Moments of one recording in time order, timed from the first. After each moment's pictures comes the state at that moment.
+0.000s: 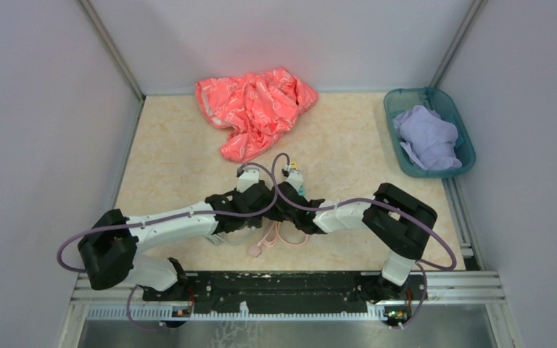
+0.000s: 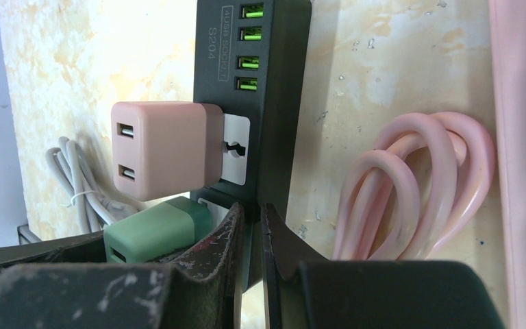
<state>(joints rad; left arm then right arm) -1.01 1.39 0.76 -0.46 -0.51 -0.76 1.03 1.71 0.79 0.25 0.26 1.06</state>
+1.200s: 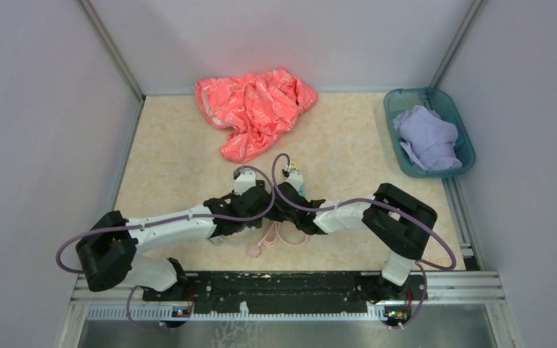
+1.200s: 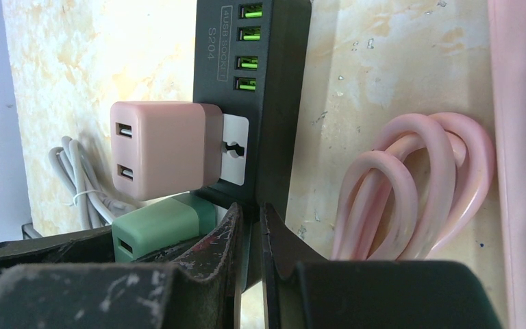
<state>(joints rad) -1.01 1.38 0.71 -0.41 -0.52 -0.81 1.03 1.71 0.78 0.27 0.25 1.06</state>
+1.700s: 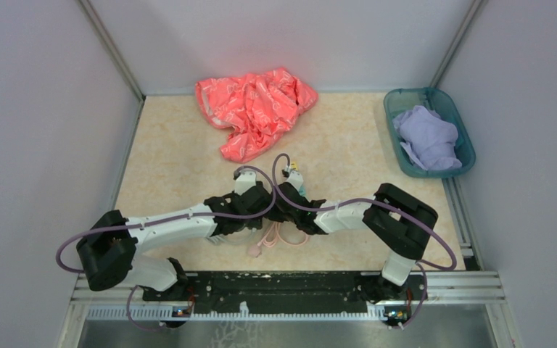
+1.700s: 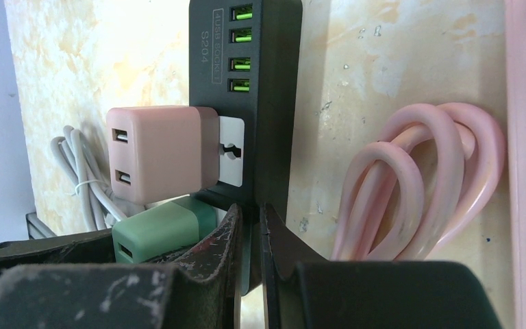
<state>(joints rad) -1.01 1.38 0.75 -0.47 -0.51 -0.83 1.03 1.71 0.77 0.28 0.22 1.06</state>
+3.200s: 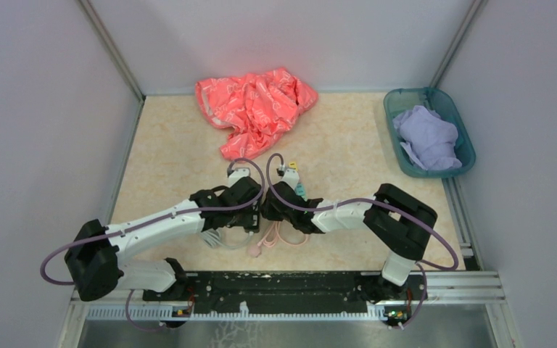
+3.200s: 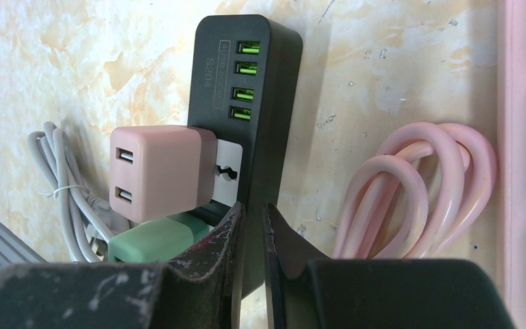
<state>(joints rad) -0.93 1.27 0.82 -0.63 -0.36 -0.81 1.04 1.71 0.82 0.21 0.27 0.97</state>
